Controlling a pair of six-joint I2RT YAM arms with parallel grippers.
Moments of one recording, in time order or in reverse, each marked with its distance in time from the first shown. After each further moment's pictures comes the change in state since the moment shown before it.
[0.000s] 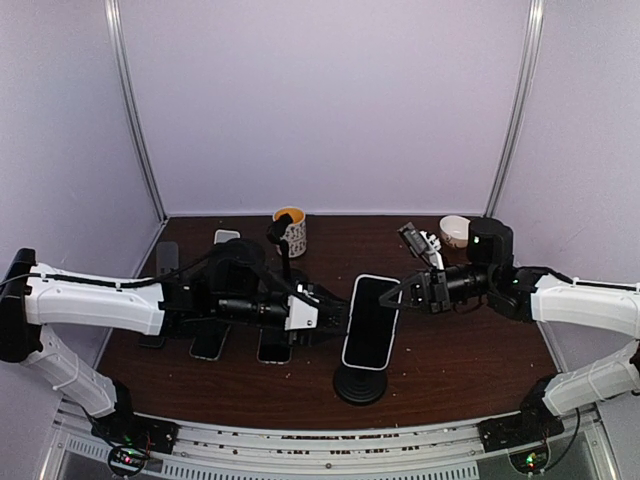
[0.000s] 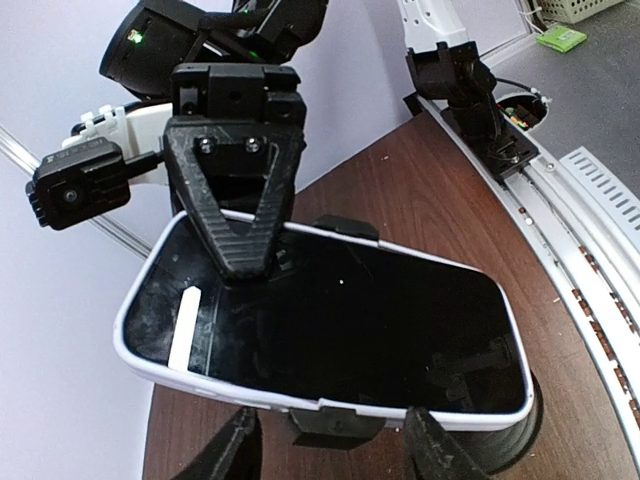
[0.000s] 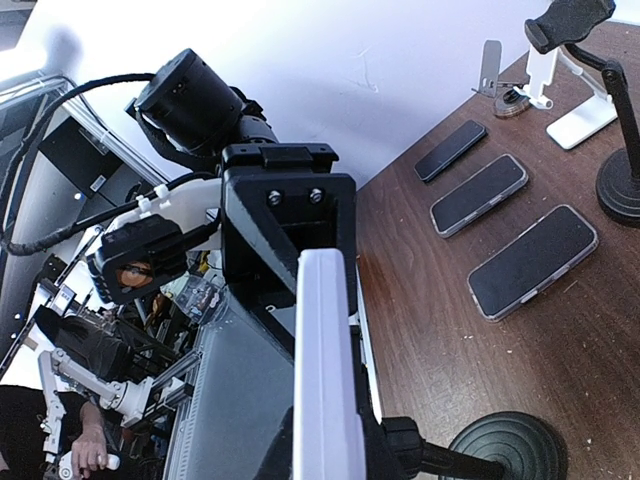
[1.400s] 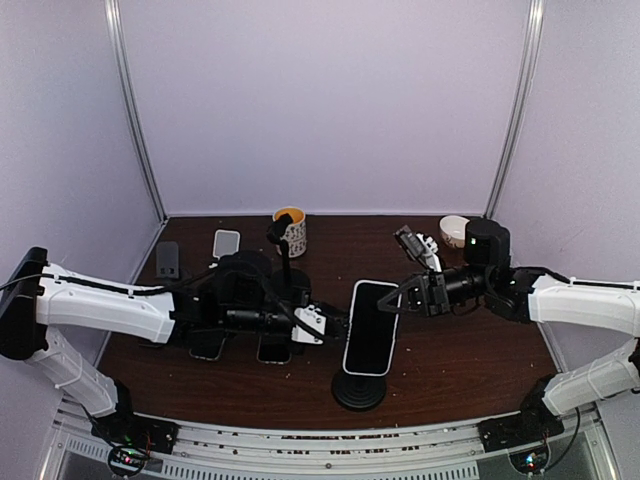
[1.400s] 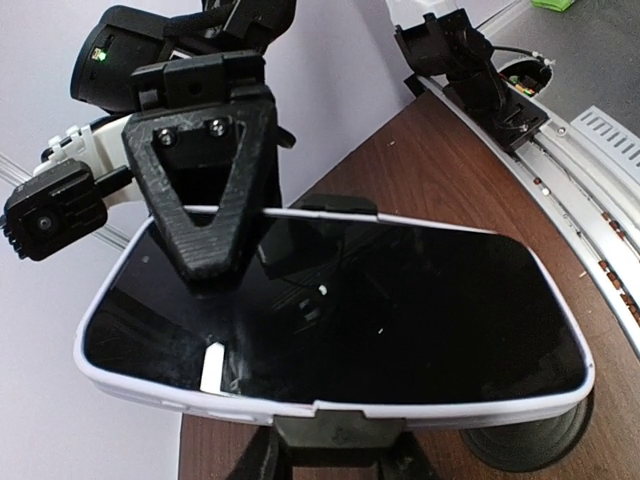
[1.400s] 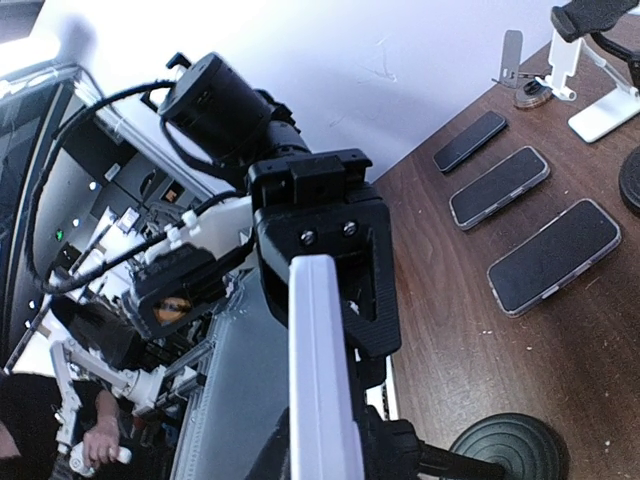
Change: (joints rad) left arm -0.027 0.045 -0.036 0.095 -0.045 0.118; right arm 0.011 0.016 -0.001 0.007 -0.038 0.001
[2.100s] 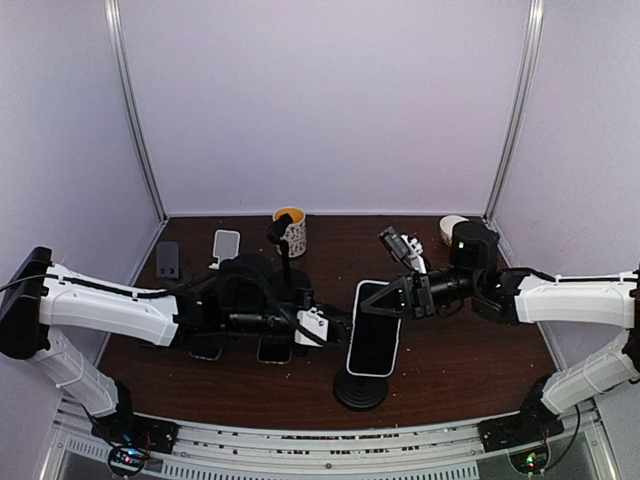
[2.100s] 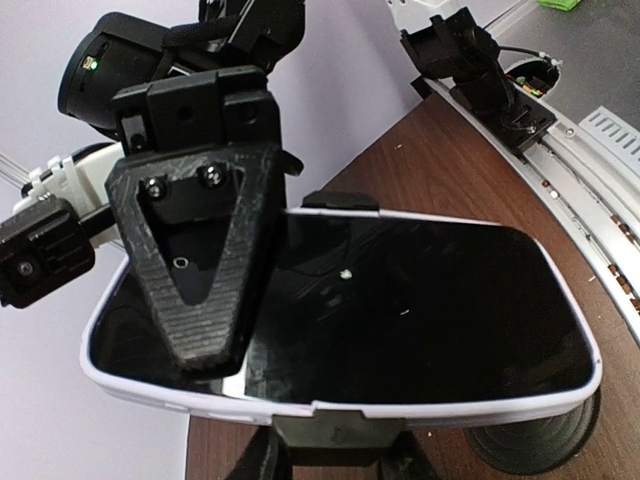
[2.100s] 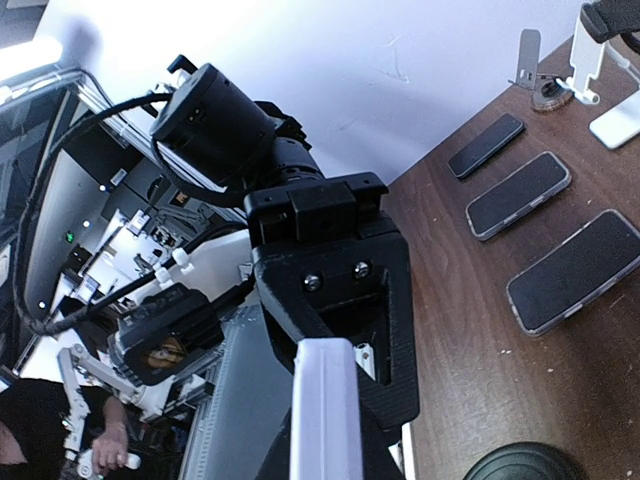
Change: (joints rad) left arm -0.013 0.017 -0.008 0.056 -0.019 0.005; right arm 0.075 0.080 0.021 0.130 0.051 0.079
